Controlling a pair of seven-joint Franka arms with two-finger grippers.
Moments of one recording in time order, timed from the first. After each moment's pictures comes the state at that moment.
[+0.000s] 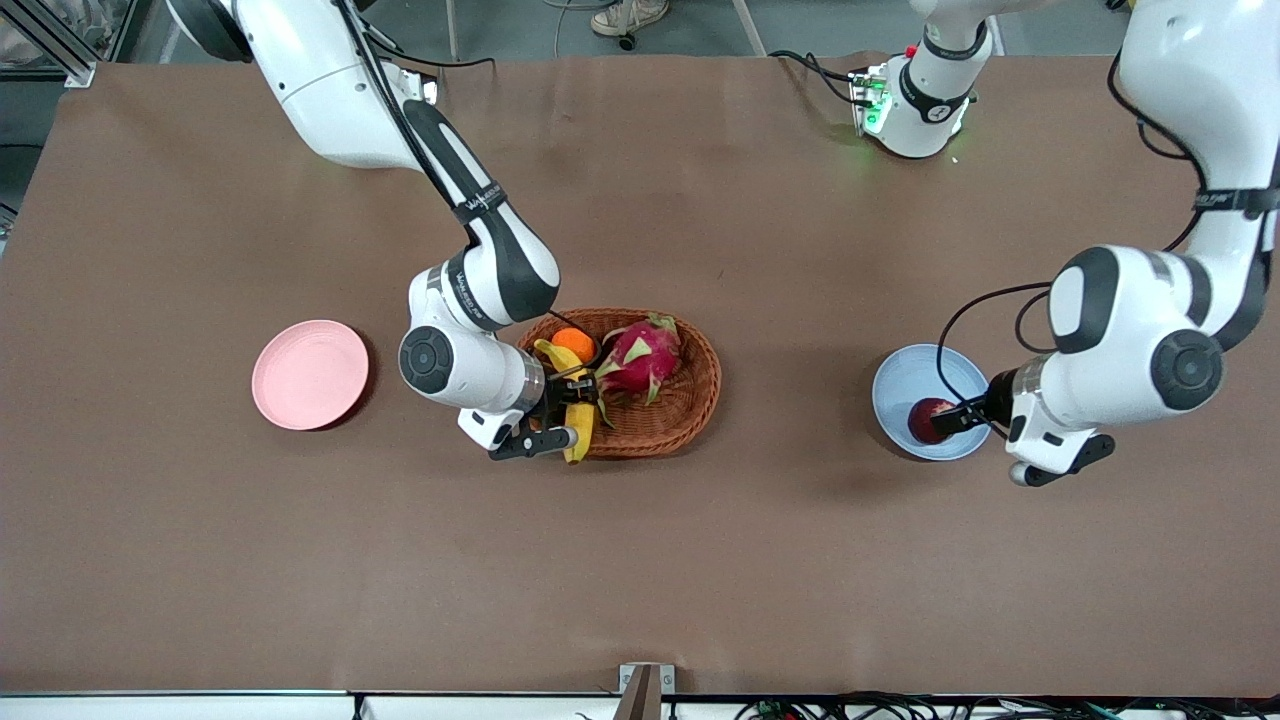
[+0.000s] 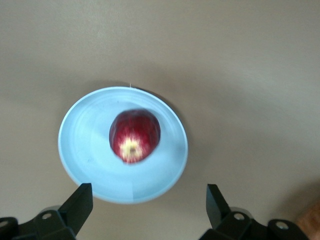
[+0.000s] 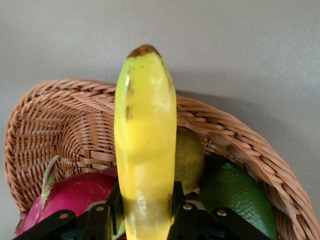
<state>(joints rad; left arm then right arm) 0.14 0.43 -0.30 -1.65 0.00 1.92 -0.49 0.53 0.69 -0.01 -1.54 0.50 2.24 0.08</state>
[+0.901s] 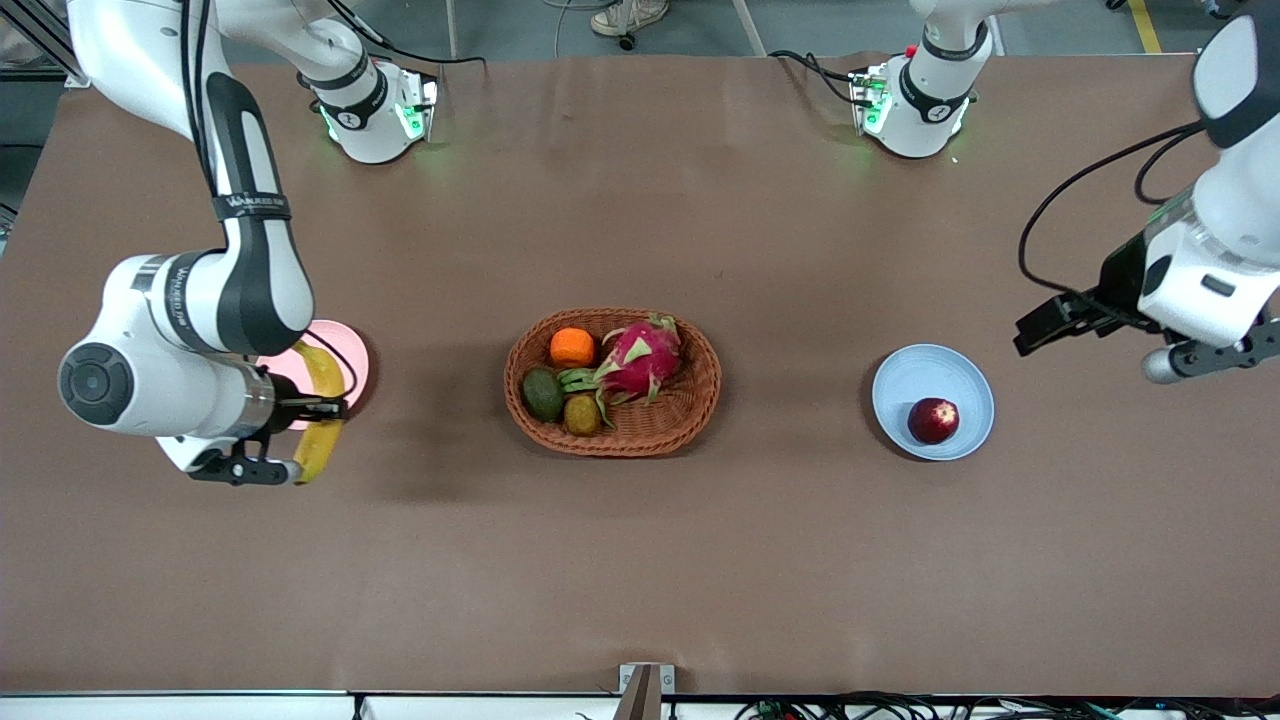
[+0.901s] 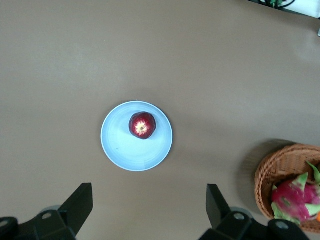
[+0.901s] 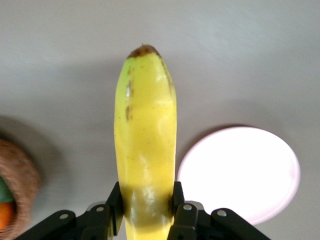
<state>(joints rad) 0.15 0.14 -0.32 -1.48 0.00 1.67 -0.38 0.42 0.47 -0.42 -1.63 0.24 1.84 0.03</state>
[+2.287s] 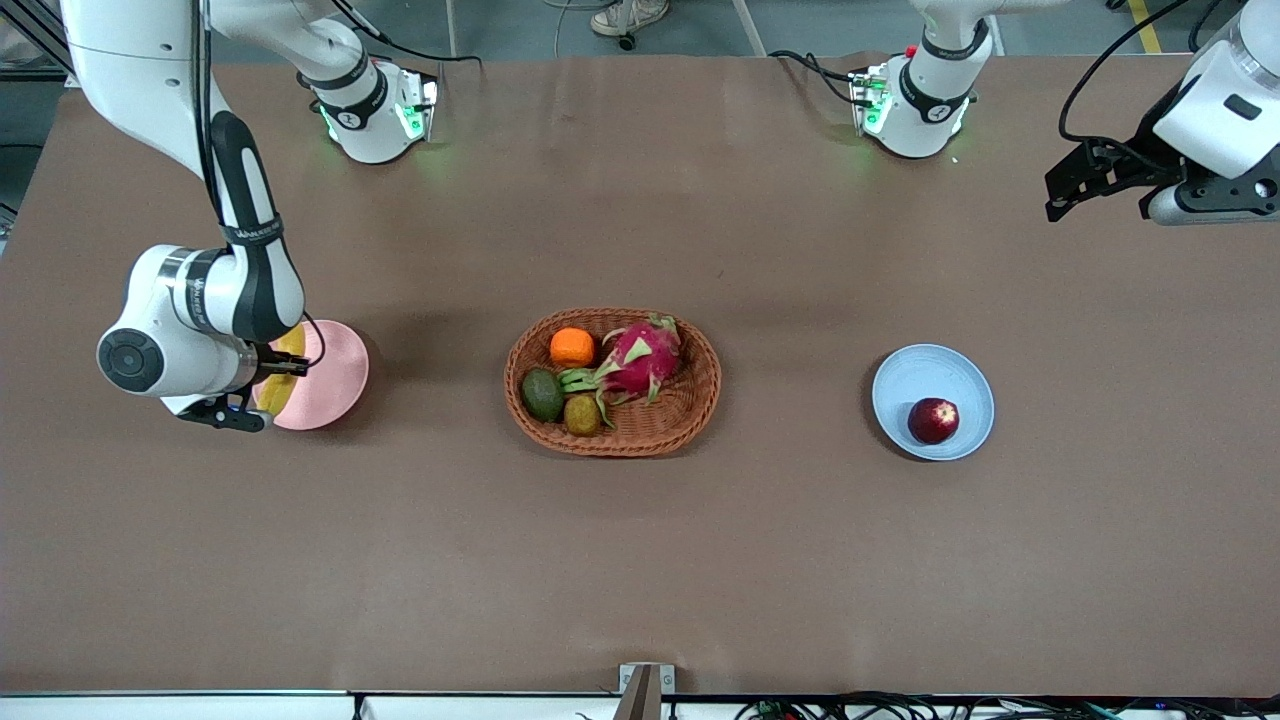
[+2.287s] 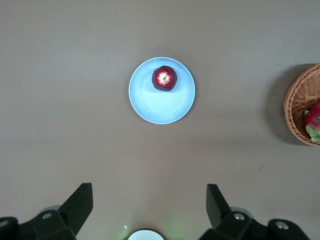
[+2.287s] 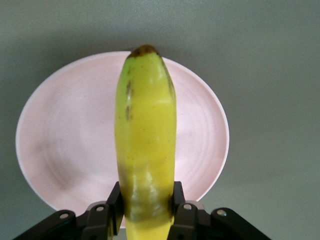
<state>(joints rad) 0.04 -0.12 -0.18 -1.64 0.00 1.50 -0.14 0.43 0.46 -0.51 -2.02 0.13 2.09 0.02</state>
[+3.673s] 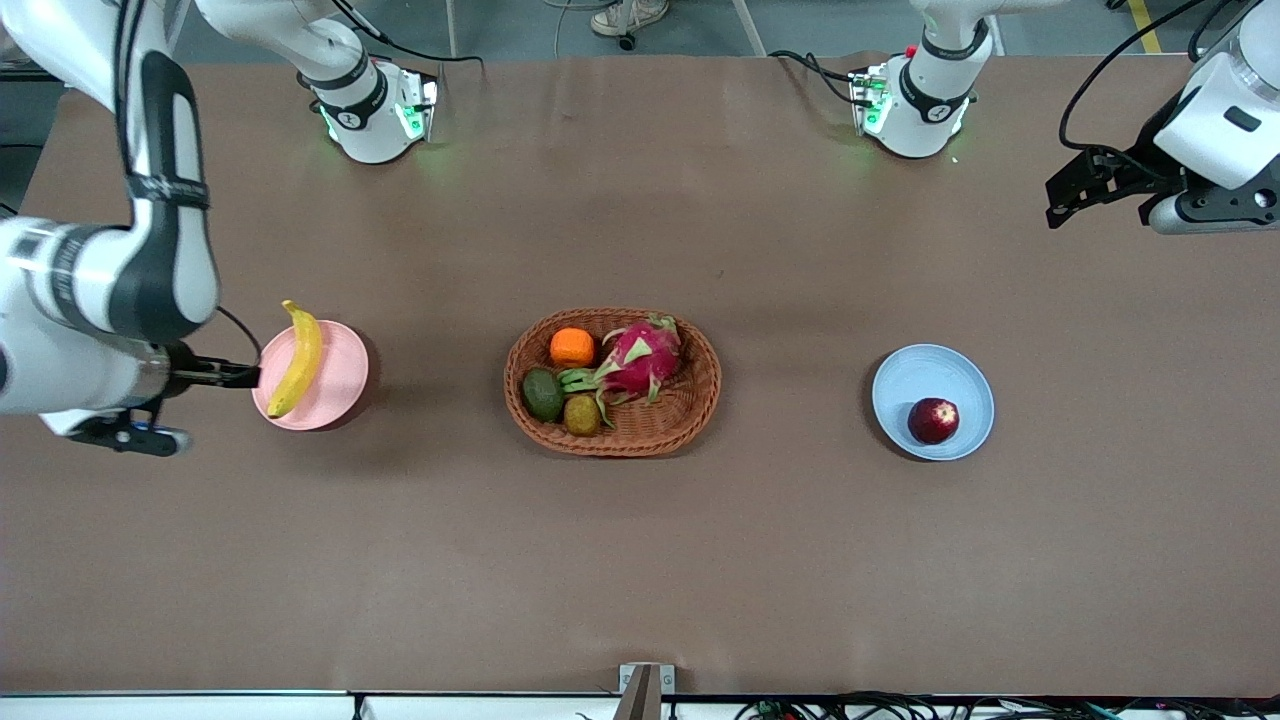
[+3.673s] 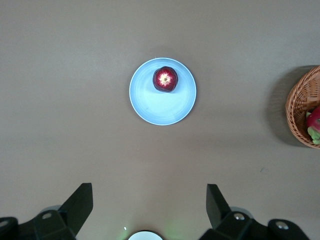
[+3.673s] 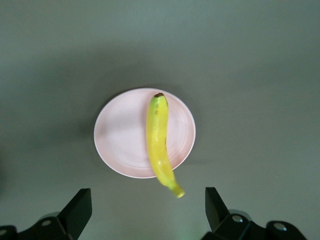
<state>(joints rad) 0.04 -0.11 -0.18 -1.65 0.00 1.51 -0.14 0.43 0.41 -0.58 -1.54 0.12 1.62 0.03</state>
